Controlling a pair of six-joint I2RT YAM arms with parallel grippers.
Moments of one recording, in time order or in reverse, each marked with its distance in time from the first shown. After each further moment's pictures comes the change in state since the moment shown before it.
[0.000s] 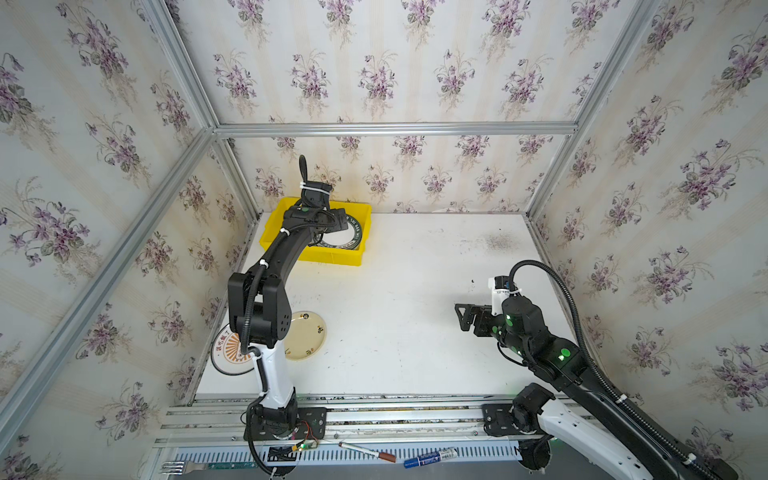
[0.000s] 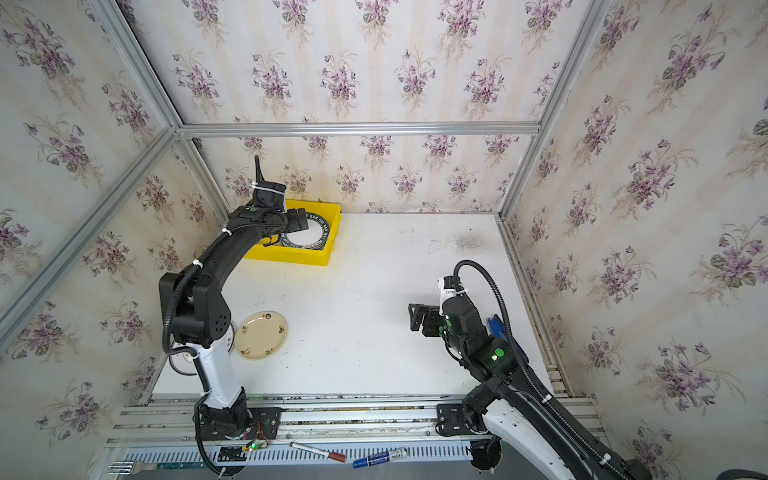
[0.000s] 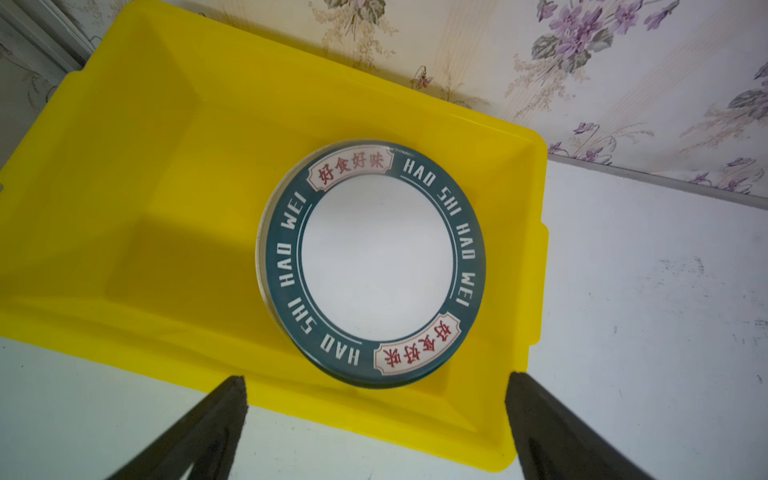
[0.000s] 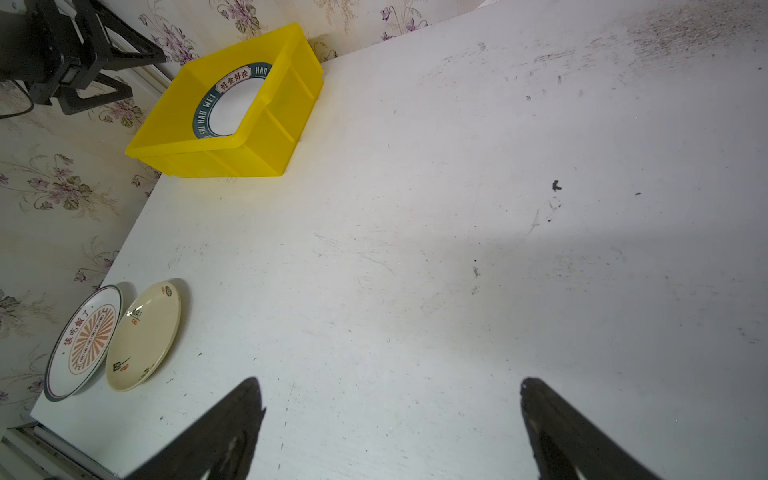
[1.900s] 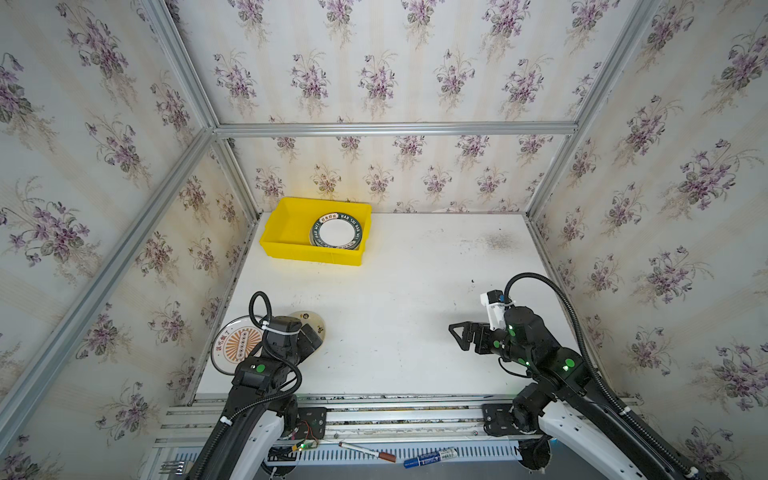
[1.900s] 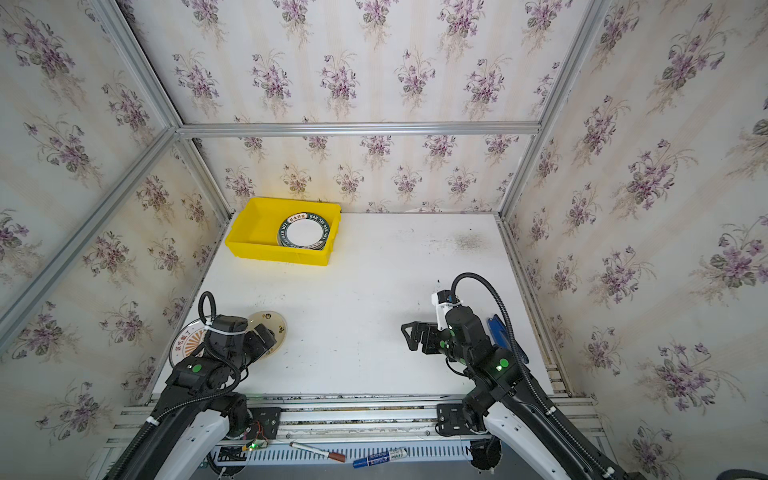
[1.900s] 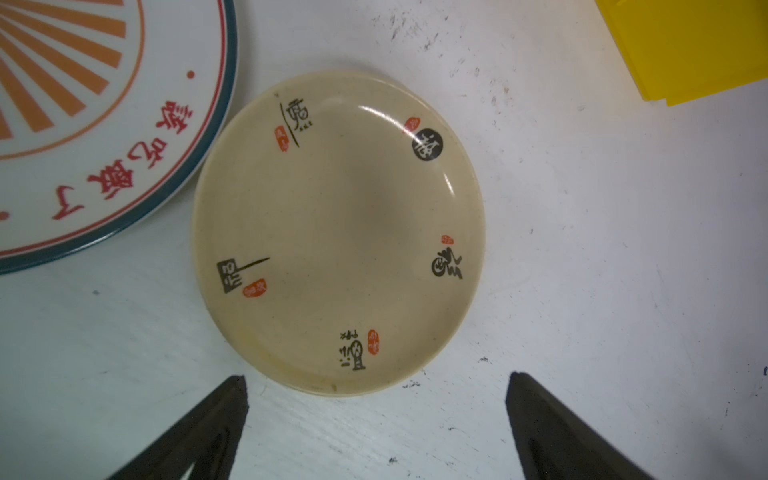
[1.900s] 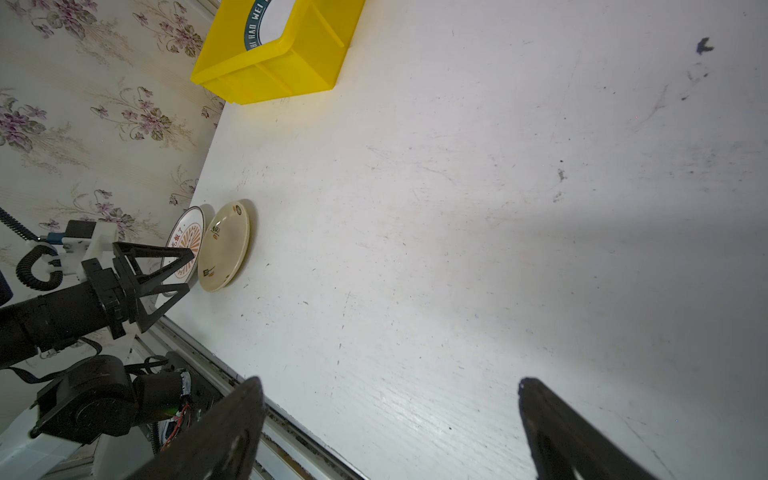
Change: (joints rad) left arm -0.020 -1.358 -1.378 -0.143 0.019 -0.589; right arm -0.002 -0.090 -0.071 -0.080 -0.261 0.070
